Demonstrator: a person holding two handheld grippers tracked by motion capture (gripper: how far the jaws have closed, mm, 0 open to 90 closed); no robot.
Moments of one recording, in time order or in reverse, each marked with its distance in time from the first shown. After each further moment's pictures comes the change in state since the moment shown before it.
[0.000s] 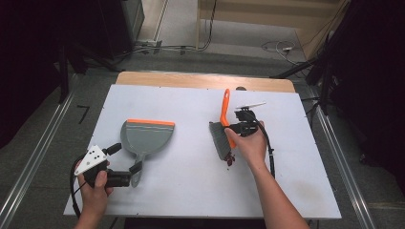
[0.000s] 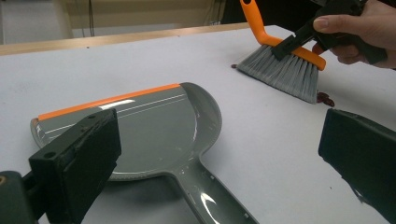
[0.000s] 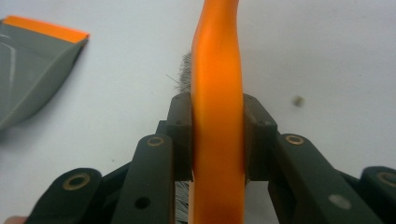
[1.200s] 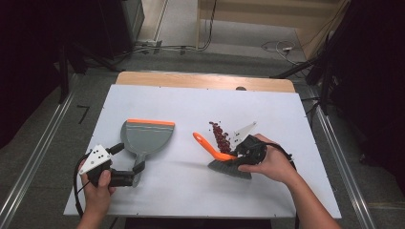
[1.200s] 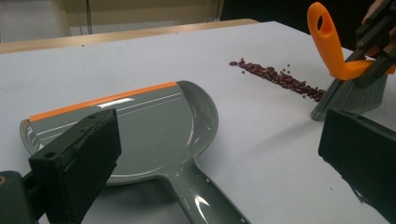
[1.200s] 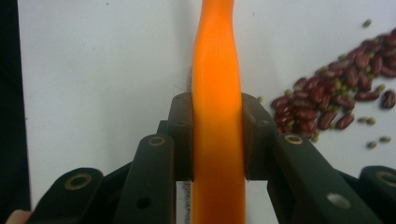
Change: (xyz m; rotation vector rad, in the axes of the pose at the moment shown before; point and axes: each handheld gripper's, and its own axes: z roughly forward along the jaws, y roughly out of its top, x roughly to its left) left arm -0.003 0.000 0.006 0.011 -0.001 0.007; right arm 0.022 -0.056 -0.041 0.204 0.217 -0.936
